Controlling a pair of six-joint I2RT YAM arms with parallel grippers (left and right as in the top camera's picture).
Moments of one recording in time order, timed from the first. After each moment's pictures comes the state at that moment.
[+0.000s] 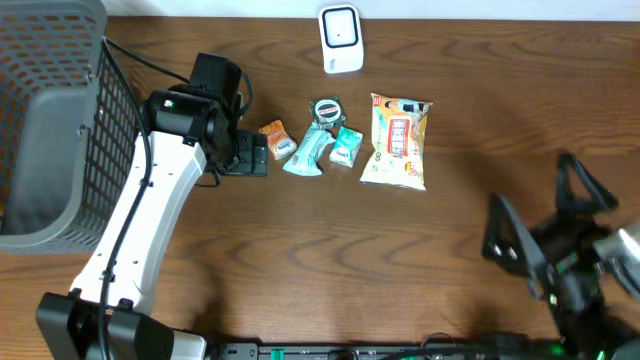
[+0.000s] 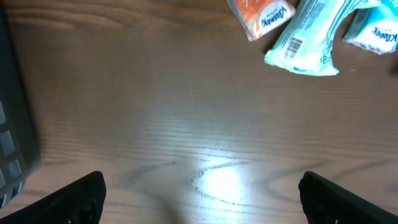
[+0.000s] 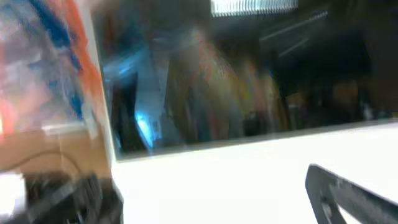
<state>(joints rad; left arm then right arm) -0.23 1.58 1.49 -1.26 -0.03 -0.20 -0.02 0.36 0.60 0.29 -0.46 0.46</state>
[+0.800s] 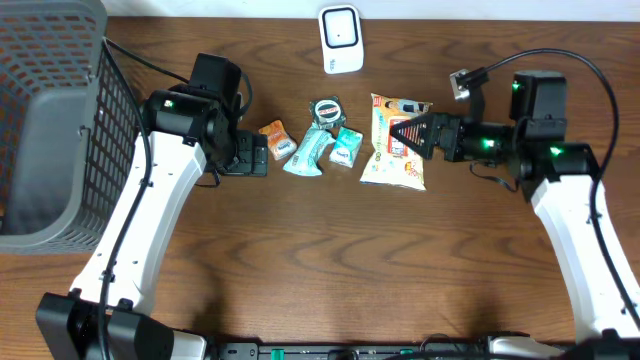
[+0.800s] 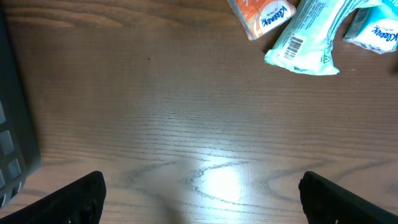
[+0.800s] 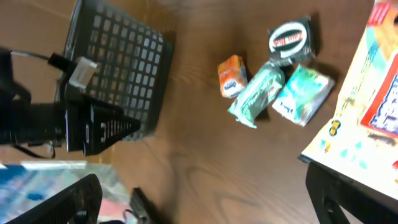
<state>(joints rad) -0.23 1.58 1.49 -1.26 -0.03 -0.20 0.04 1.43 1.18 -0.60 -0.92 0.32</state>
